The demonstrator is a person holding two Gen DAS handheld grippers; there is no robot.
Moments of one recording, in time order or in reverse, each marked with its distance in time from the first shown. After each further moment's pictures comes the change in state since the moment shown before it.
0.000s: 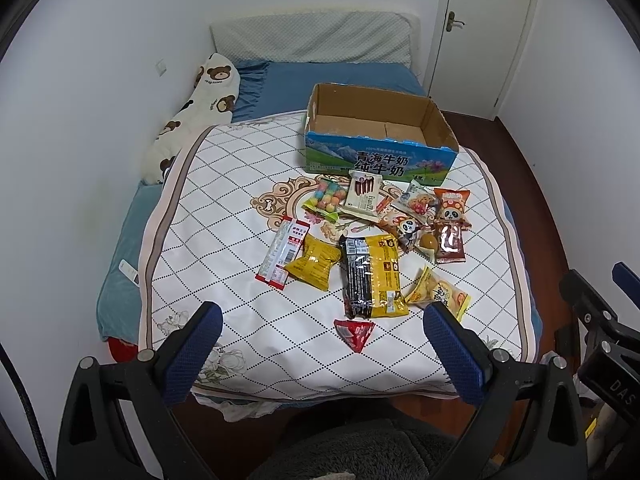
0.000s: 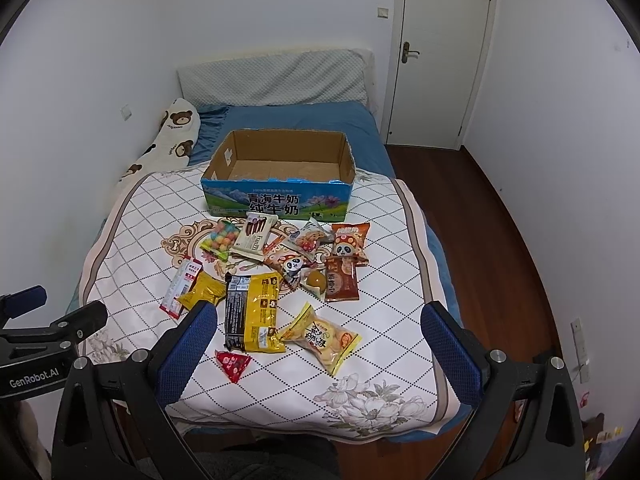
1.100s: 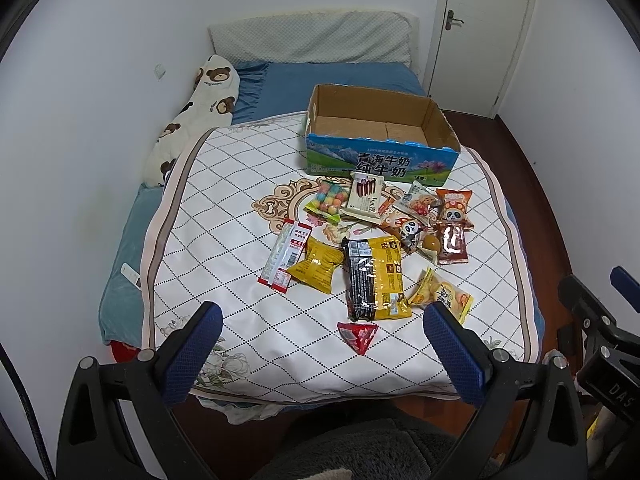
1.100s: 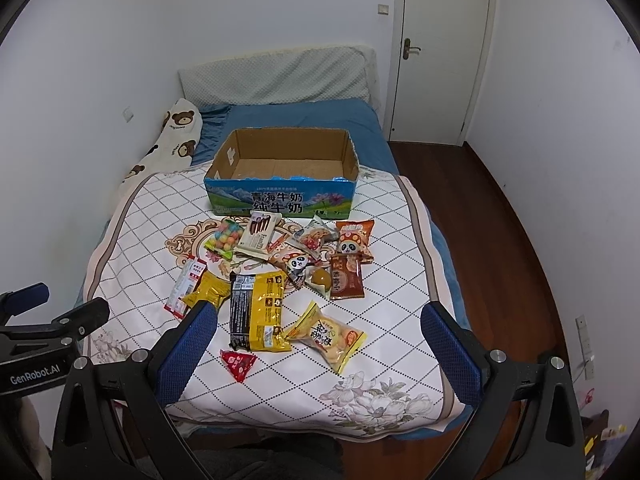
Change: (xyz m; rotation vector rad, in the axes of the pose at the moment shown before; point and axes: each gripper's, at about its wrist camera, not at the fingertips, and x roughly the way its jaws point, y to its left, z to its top) left arm 0.000 0.003 0.002 0.005 -0.002 0.002; right arm 0.005 -0.003 0.002 0.018 0.016 0.021
